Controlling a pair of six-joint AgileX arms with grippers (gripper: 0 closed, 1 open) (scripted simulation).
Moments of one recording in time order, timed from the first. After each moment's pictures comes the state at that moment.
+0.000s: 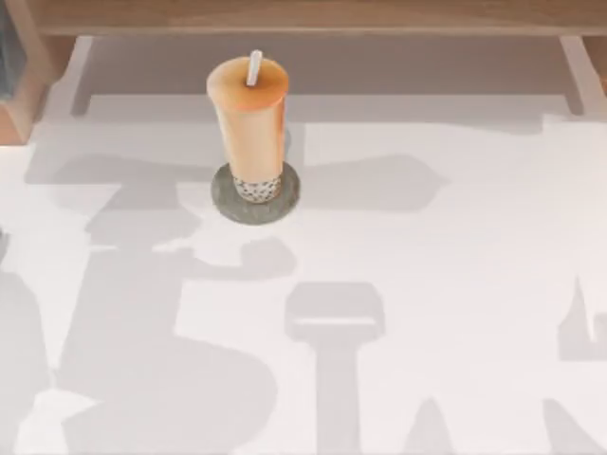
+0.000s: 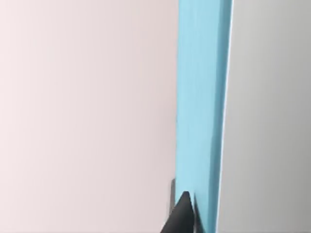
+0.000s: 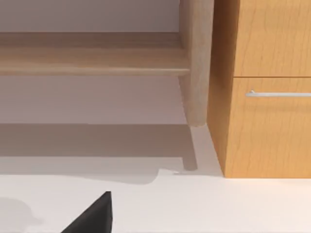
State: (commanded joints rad) left arm 0.50 1.65 1.17 0.58 0.51 0.81; right arm 0.00 0.00 0.00 0.00 0.00 0.00
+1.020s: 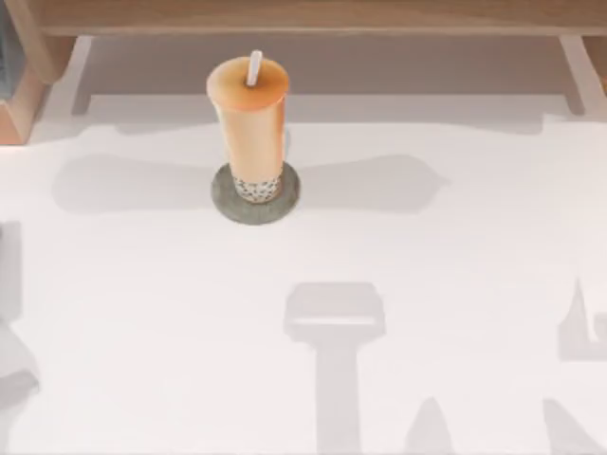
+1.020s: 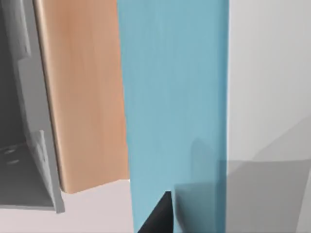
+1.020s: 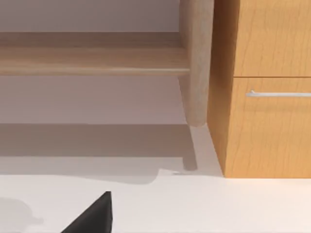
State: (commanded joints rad) left arm 0.76 1.67 0.40 0.58 0.68 2.05; right arm 0.00 0.00 0.00 0.00 0.00 0.00
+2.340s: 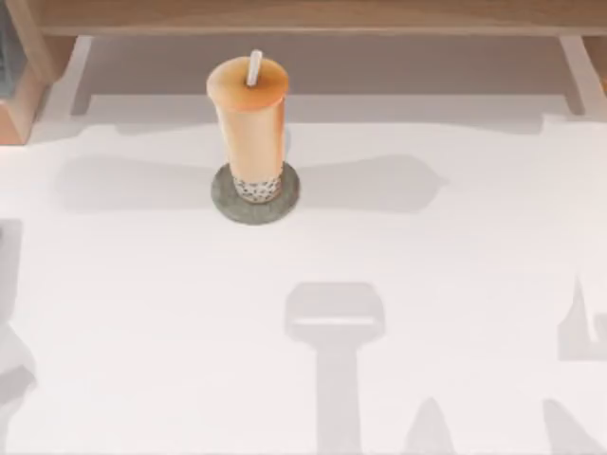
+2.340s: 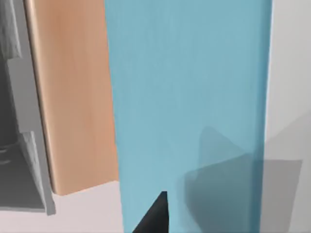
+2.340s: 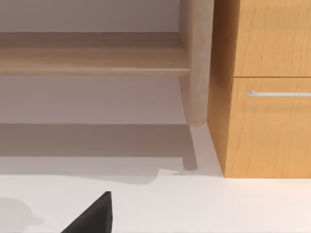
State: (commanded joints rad) left arm 0.74 1.69 0.40 0.60 0.66 2.04; right arm 0.00 0.00 0.00 0.00 0.00 0.00
